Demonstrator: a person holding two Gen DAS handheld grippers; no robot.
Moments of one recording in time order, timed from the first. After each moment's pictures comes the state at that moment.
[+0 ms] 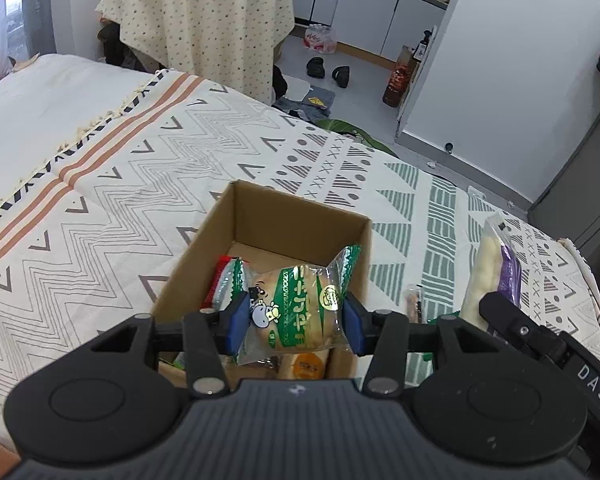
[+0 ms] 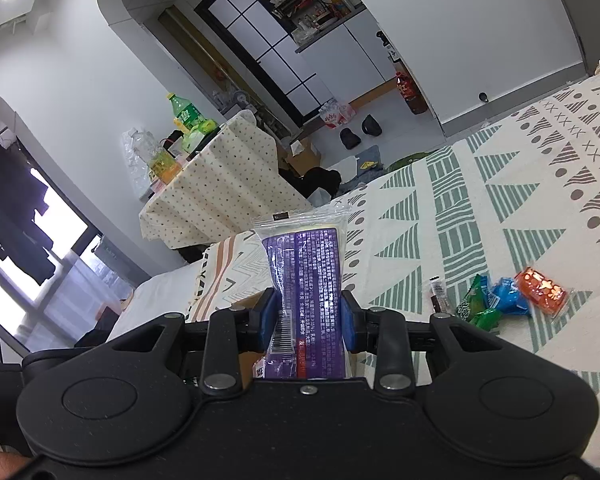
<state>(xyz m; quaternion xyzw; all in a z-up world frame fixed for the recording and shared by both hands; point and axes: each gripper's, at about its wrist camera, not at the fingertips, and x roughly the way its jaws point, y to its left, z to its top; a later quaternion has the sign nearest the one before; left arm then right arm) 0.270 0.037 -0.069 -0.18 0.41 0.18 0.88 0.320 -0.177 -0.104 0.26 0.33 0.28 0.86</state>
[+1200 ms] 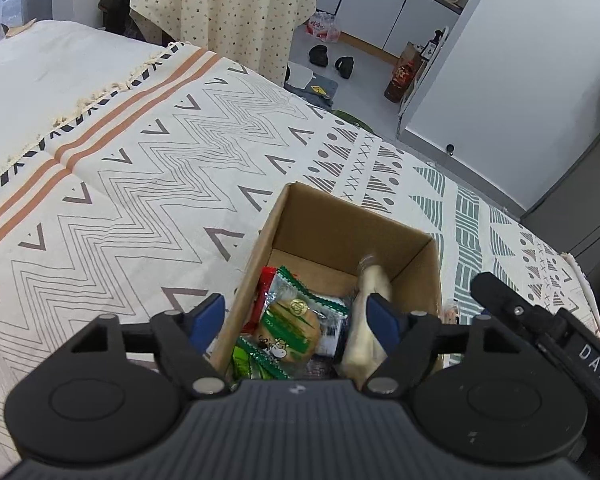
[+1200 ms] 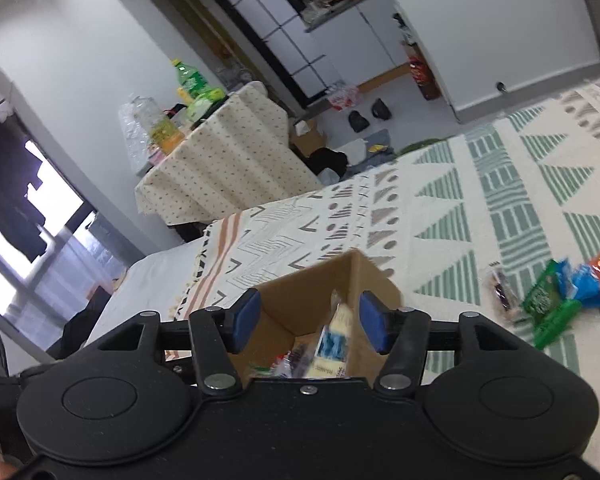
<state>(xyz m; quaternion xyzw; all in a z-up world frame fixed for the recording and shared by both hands) 0.272 0.115 -0.099 -0.22 0.42 0.16 0.87 0.330 -0.106 -0.110 0.23 0.35 0.28 0.86</state>
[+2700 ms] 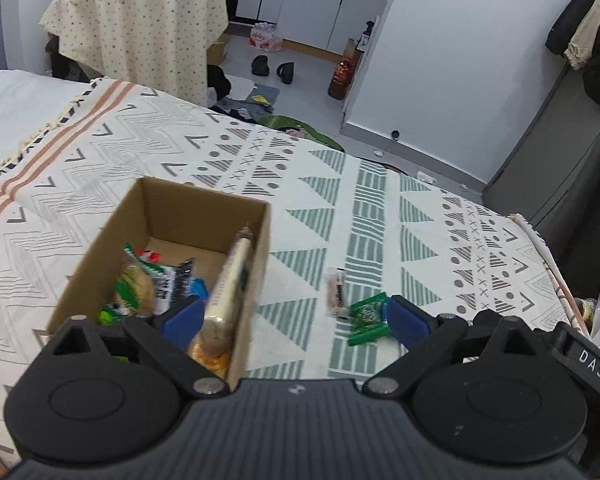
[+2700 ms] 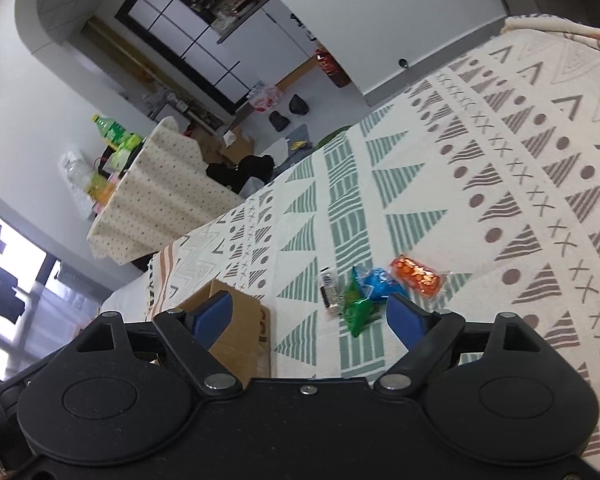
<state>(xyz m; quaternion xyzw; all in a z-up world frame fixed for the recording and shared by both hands) 0.288 -0.032 -0.066 -0.17 0.40 0.11 0.89 0.332 -0.271 -0.114 0.30 0.40 0.20 0.84</state>
